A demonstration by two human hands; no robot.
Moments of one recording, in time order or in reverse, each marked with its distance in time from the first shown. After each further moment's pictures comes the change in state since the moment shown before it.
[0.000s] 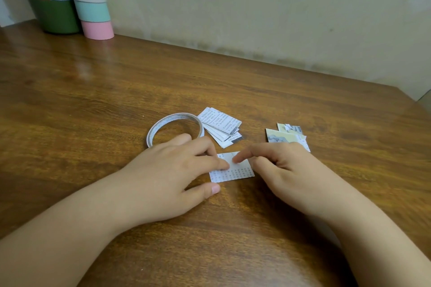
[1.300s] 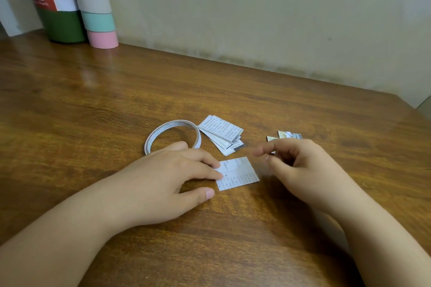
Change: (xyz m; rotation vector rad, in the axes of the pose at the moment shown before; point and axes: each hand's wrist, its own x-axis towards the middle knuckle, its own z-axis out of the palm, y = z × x) left_hand -0.003 -0.012 -0.007 -0.151 -0.062 -0.010; right_hand 0.005 0.014 -0.008 0.120 0.184 0.044
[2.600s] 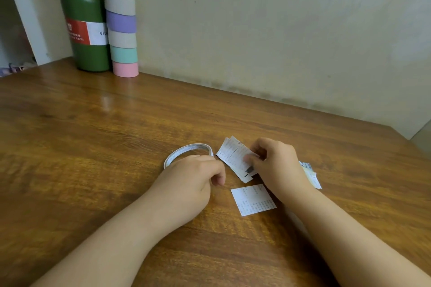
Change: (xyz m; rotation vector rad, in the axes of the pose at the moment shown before) left_hand 0.004 -0.005 -0.014 -0.135 0.313 -0.167; right_hand 0.068 -0.019 0.041 -0.295 0.268 -0.019
